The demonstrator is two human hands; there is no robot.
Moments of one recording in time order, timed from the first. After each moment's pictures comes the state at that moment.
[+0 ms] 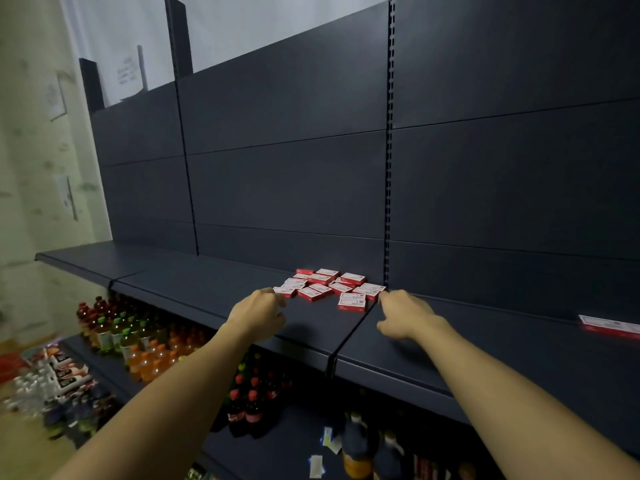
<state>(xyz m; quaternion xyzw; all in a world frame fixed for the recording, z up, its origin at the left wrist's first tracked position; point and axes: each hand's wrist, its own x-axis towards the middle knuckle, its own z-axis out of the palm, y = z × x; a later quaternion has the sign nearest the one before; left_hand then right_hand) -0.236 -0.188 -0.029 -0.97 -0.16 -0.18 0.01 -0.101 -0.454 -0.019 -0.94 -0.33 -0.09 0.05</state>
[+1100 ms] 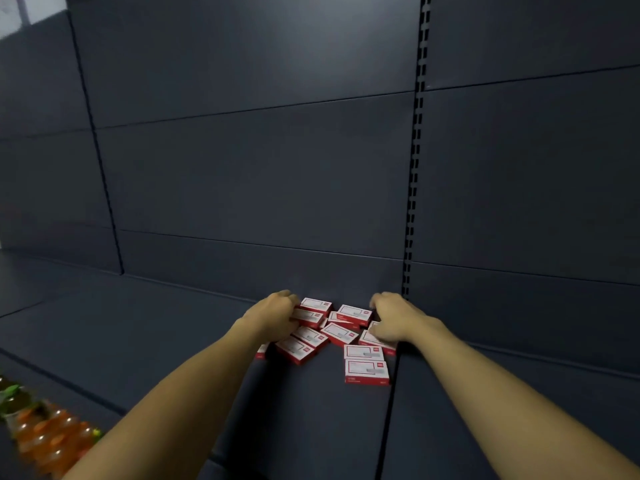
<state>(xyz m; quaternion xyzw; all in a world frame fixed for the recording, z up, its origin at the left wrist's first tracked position) 0.030 -0.060 -0.041 -0.99 -0.05 -0.09 -0.04 0.115 -0.312 -0.032 -0.95 -0.29 -0.02 0.11</state>
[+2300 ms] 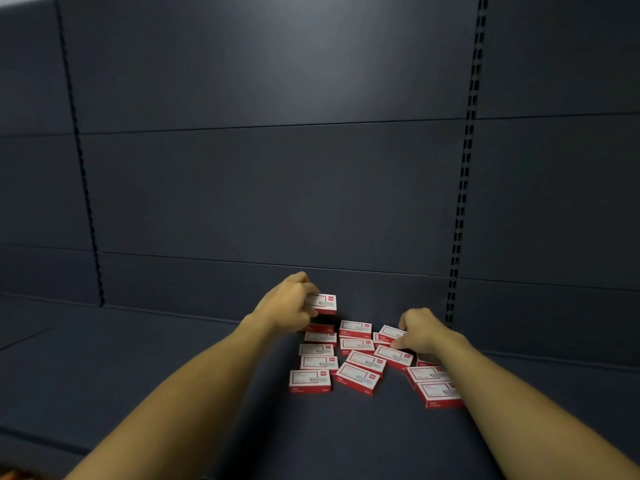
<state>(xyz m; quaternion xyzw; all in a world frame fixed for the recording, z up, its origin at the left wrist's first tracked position) 0.035 0.037 0.002 -0.96 0.11 -0.22 -0.11 0.099 -0.239 -0.031 -0.98 -0.11 -0.01 0.15</state>
